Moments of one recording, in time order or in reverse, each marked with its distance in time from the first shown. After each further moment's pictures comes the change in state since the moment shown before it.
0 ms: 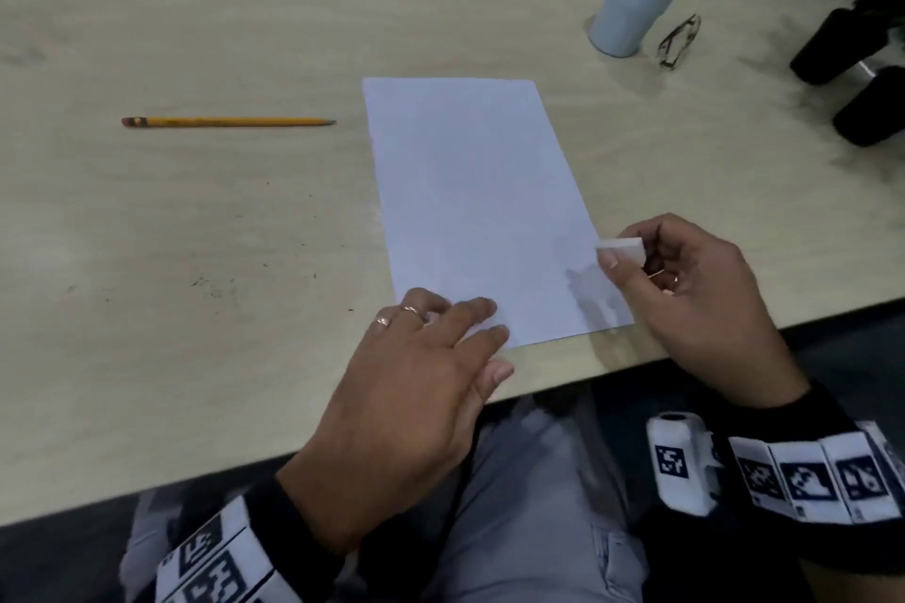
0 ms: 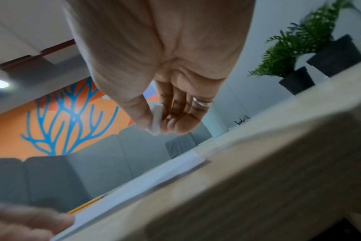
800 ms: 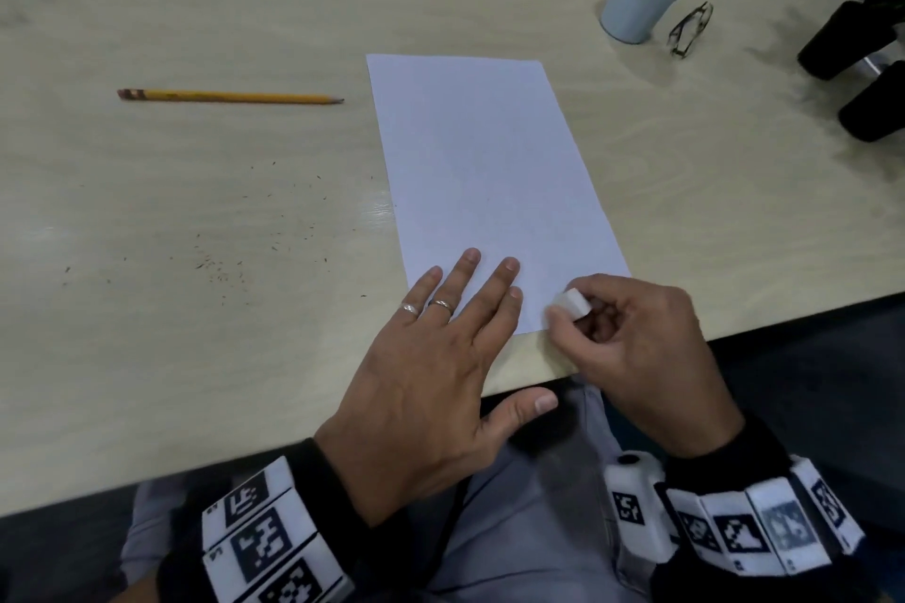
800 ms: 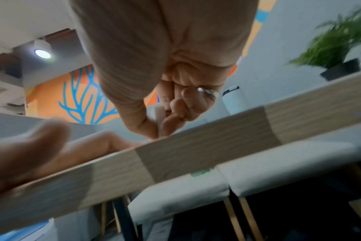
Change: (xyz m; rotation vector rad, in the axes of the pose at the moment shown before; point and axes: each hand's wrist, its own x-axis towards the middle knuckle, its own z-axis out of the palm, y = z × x) left_hand 0.002 -0.002 0.009 0.195 -0.153 0.030; right_hand -0.038 -0.015 0.041 -0.195 -0.114 -0.126
